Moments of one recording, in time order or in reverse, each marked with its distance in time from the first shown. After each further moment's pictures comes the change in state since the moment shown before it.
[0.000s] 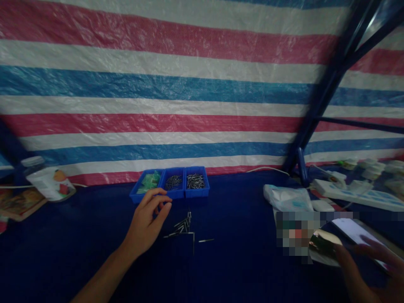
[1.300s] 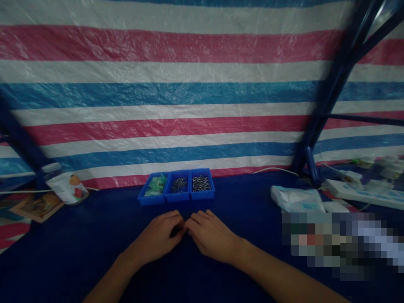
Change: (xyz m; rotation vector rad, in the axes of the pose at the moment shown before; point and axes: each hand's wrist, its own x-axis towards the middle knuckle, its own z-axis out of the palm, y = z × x) left_hand -0.004 0.004 0.003 0.214 -0.653 -0.003; right_hand -0.016 -0.238 0.106 0.323 -0.851 -1.102
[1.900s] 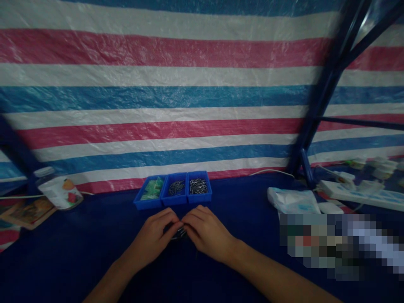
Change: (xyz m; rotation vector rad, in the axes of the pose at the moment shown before) left_hand 0.000 -0.004 -0.001 -0.144 0.256 0.098; right_hand 0.009 0.003 -0.002 0.145 0.313 -0.038
